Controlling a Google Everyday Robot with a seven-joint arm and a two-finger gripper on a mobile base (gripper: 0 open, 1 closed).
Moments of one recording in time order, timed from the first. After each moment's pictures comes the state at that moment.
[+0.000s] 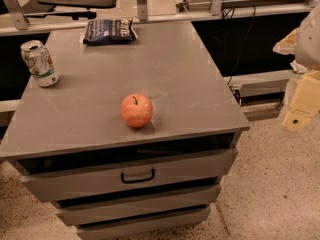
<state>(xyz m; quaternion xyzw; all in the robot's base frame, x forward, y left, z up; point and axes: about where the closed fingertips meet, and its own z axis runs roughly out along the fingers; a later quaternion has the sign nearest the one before) 0.438 -0.217 0.976 -0.60 0.78 -0.03 0.16</state>
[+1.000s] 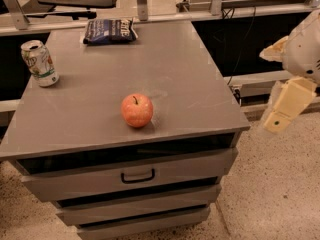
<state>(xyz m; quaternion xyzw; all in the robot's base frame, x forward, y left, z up) 0.452 -0.197 0.957 -0.60 0.77 0.02 0.21</state>
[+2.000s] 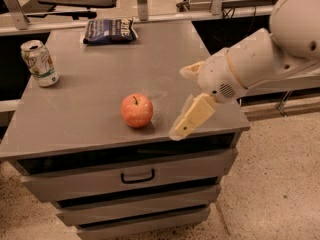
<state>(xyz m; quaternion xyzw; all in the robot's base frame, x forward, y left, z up) 0.490 -0.043 0.901 -0.60 0.70 0.21 0.33</state>
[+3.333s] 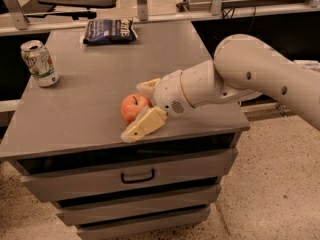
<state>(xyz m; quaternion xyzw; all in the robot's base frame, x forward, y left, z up) 0.507 0.056 0.858 -0.58 0.66 0.30 0.38</state>
